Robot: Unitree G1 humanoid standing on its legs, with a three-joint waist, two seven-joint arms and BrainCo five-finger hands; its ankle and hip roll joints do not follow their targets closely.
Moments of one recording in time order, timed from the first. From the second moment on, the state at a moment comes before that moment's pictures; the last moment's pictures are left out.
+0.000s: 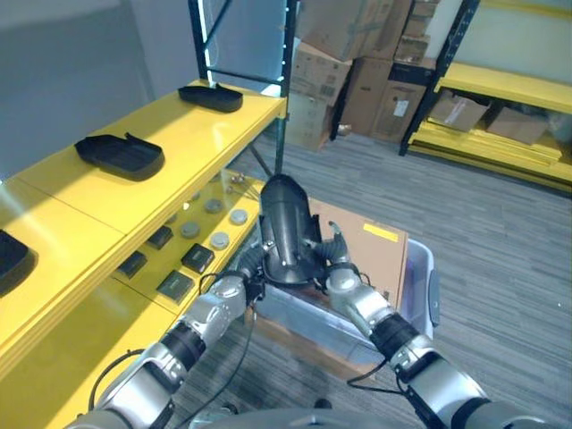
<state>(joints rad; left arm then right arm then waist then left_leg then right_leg) -0.40 0.23 -0.58 0.44 -0.76 0.16 0.26 -0.47 -0.24 0.53 0.49 0.35 0.21 -0.61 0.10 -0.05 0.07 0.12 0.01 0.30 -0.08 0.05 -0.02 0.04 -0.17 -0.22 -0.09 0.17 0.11</state>
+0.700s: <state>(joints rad) 0.01 0.40 -0.07 0.19 -0.64 0.05 0.22 -0.02 -0.40 0.10 0.42 0.34 0.10 -0.59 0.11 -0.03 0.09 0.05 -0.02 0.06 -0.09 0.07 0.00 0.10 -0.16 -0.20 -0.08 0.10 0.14</state>
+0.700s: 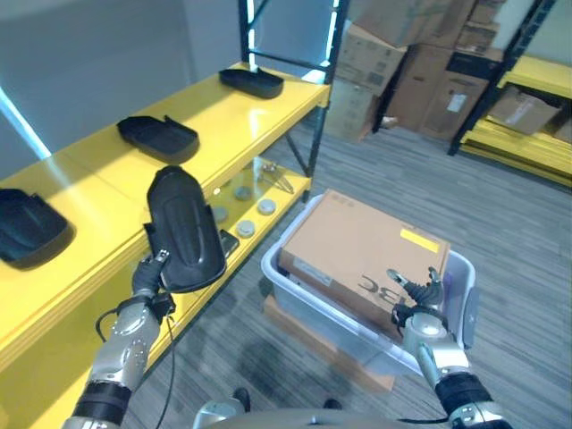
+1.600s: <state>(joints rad) 0.08 0.44 0.10 -0.13 -0.64 -0.05 0.25 0.12 -0.46 0.30 1.05 -0.20 0.34 -0.39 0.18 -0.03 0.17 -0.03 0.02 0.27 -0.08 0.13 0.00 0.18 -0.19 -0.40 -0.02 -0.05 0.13</state>
